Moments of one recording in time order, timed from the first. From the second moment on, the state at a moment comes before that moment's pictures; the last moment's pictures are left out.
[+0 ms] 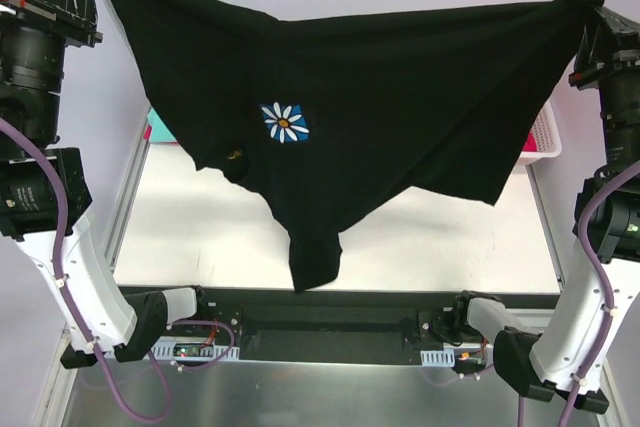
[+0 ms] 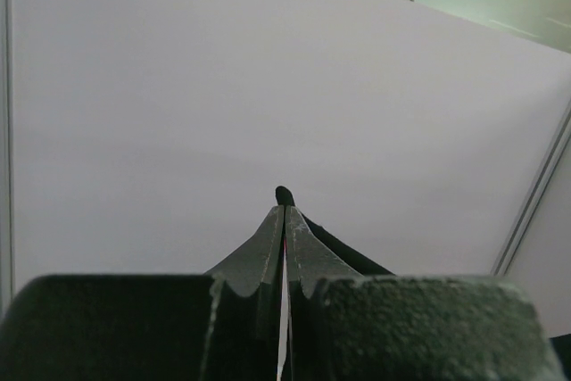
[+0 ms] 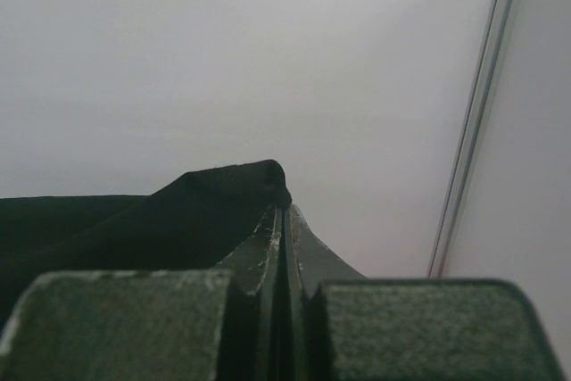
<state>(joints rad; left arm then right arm) 0.14 1.24 2.27 -0.42 0.23 -0.43 -0.17 1.08 1.95 -0.36 -0.25 0.08</state>
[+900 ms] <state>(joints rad) 0.14 0.67 2.13 -0.33 0.20 -0.49 -0.16 0.61 1.95 -0.40 -0.25 0.21</state>
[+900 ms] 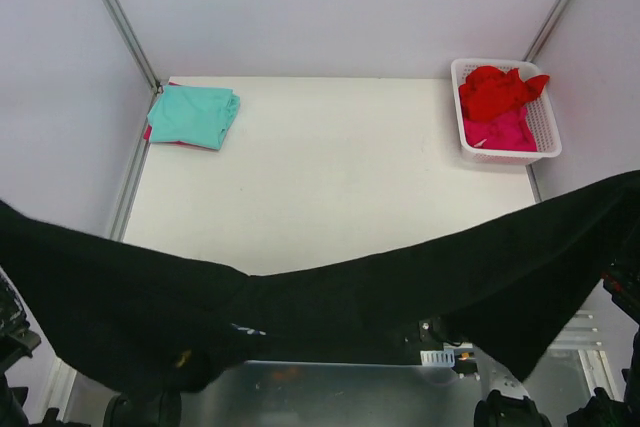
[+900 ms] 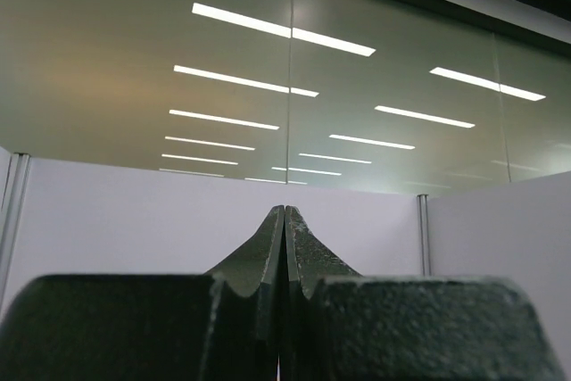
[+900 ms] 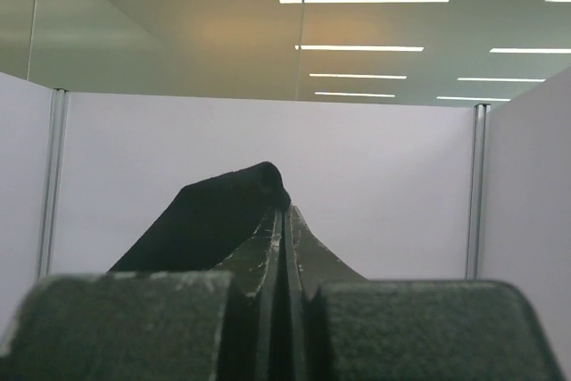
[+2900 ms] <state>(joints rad) -0.55 1.62 1.07 0.54 0.70 -1.18 0.01 1.60 2.29 -0.08 -0.46 0.46</state>
